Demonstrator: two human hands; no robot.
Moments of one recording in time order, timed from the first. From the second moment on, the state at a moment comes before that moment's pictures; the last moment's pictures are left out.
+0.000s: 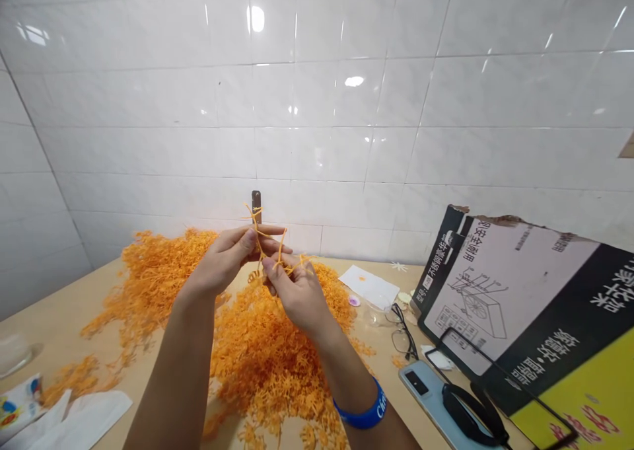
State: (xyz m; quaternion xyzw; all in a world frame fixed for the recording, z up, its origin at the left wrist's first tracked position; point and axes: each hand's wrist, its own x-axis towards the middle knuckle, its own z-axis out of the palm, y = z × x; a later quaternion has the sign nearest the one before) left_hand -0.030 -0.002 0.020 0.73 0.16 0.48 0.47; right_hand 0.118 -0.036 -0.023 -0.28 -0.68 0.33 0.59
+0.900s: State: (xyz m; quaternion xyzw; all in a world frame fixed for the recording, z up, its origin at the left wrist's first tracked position) left_hand -0.011 0.000 0.012 0.75 0.21 0.42 0.46; right_hand 0.123 -0.032 -0.012 -0.21 -0.51 0.39 0.74
